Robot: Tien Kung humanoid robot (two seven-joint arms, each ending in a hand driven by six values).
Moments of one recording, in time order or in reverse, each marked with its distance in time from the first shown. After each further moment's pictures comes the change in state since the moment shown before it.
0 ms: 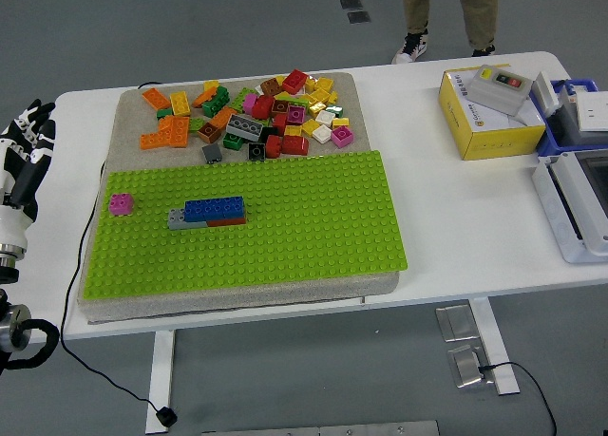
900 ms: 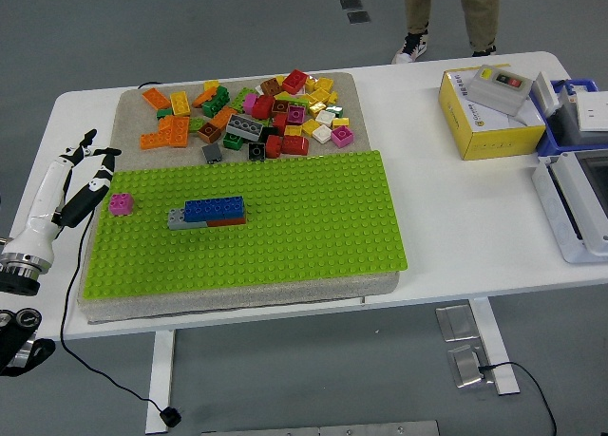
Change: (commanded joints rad) left arm 0.011 0.013 0.084 -0.001 0.577 0.118 0.221; right arm -0.004 0.001 0.014 0.006 -0.024 -0.002 -0.024
